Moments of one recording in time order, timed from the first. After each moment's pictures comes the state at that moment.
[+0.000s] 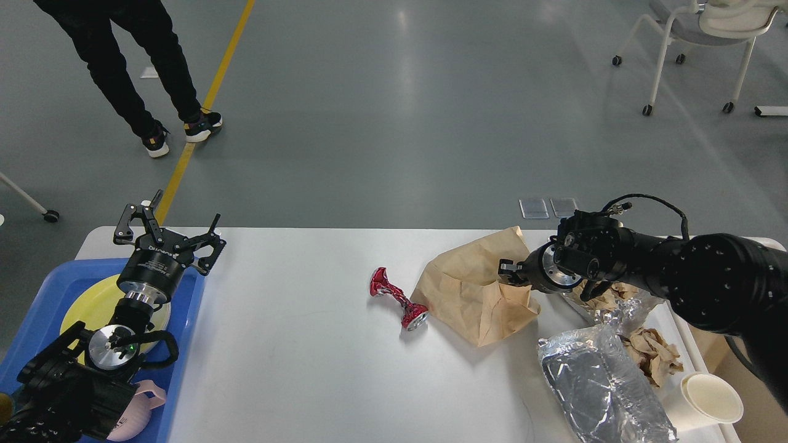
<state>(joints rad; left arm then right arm) -0.52 0.22 -1.13 -0.44 -0.15 -0.71 -0.12 1.25 -0.03 -1.10 0.55 -0.02 0.38 -0.02</state>
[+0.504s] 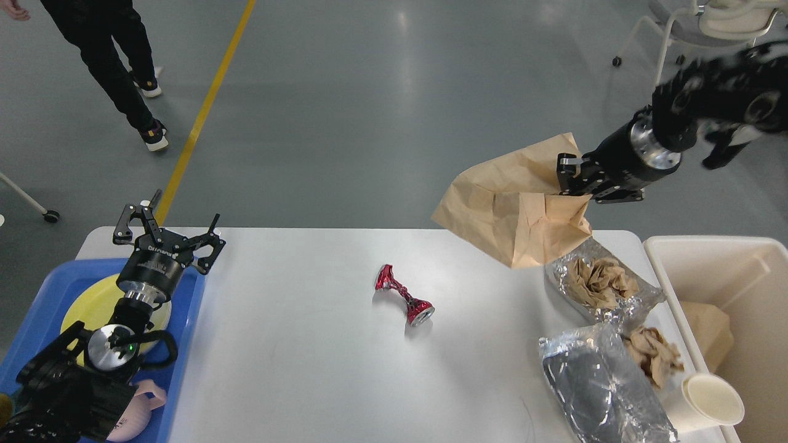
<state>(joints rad) -0.52 0.22 -1.13 -0.44 -0.15 -0.71 -0.12 1.92 -0.40 -1.12 1.01 -0.05 0.71 0.00</state>
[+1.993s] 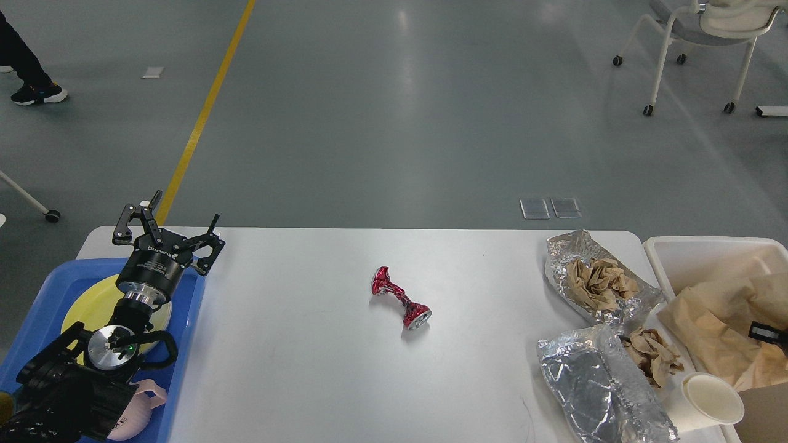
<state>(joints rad) -0.52 0.22 -1.13 -0.44 -0.15 -0.71 -0.12 0.70 -0.54 -0.73 0.17 -0.53 0.16 0.10</state>
